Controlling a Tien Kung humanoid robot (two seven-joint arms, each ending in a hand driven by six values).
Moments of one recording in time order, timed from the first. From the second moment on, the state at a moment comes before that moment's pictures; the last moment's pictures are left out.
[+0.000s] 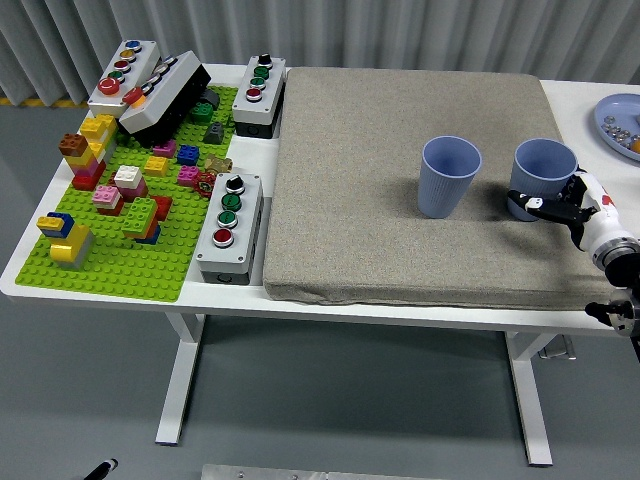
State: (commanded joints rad) left arm -0.13 0.12 -0.98 -0.18 1.02 -0.16 0.08; right arm 0.48 -0.20 1.23 0.95 -1.05 -0.09 -0.02
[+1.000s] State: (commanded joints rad) left arm -0.11 0.12 -0.99 -0.18 1.02 -0.16 0.09; right arm 0.29 -0.31 1.30 1.15 -1.06 -0.08 -0.04
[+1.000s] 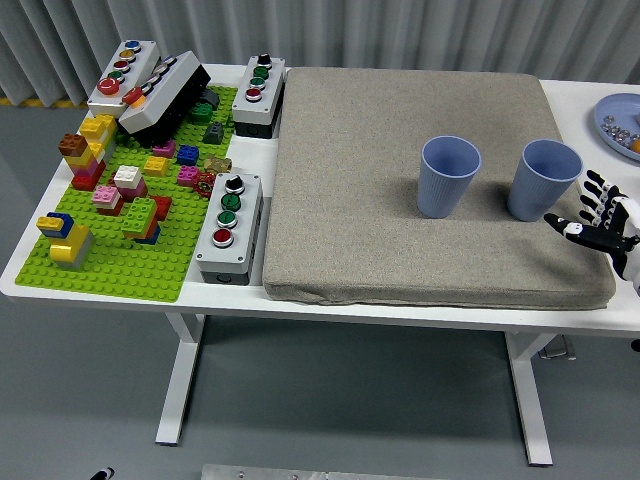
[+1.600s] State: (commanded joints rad) left arm -0.12 0.13 -1.02 -0.18 1.04 -0.16 0.08; right arm 0.43 -0.38 1.42 1.33 -1.10 -0.20 -0.17
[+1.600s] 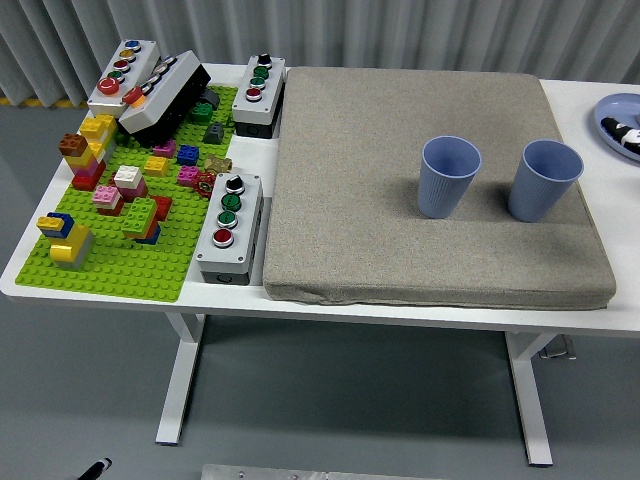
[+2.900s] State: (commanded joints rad) left arm -0.13 0.12 -0.98 -0.18 1.02 -0.16 0.08; right arm 0.51 -0.24 1.44 1.16 -1.00 -0.29 -0.02
